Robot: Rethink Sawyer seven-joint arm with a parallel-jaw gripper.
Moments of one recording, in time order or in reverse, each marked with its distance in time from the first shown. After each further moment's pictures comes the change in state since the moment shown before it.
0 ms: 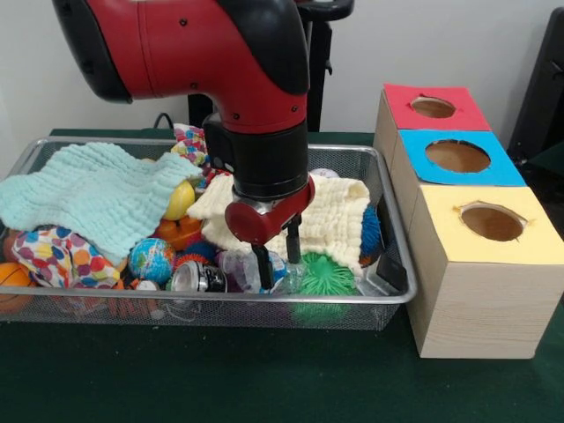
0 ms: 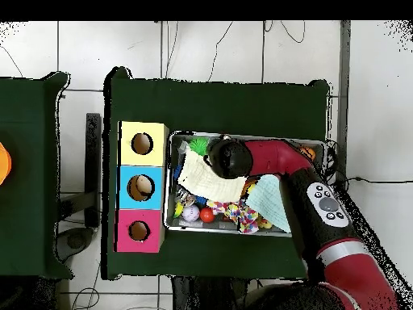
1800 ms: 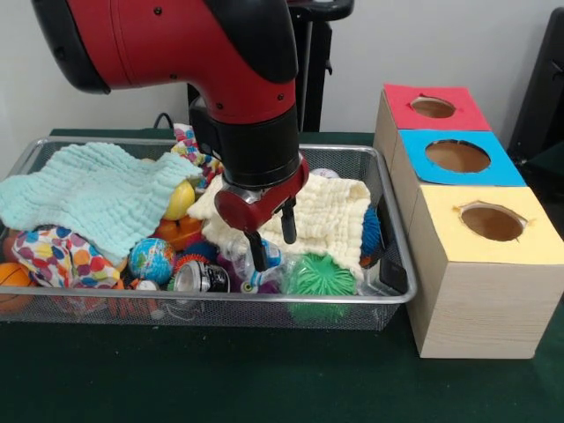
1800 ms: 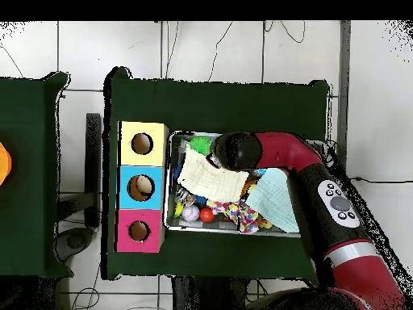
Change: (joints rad) arm -0.042 -0.012 0.059 -0.032 0.033 0.183 0.000
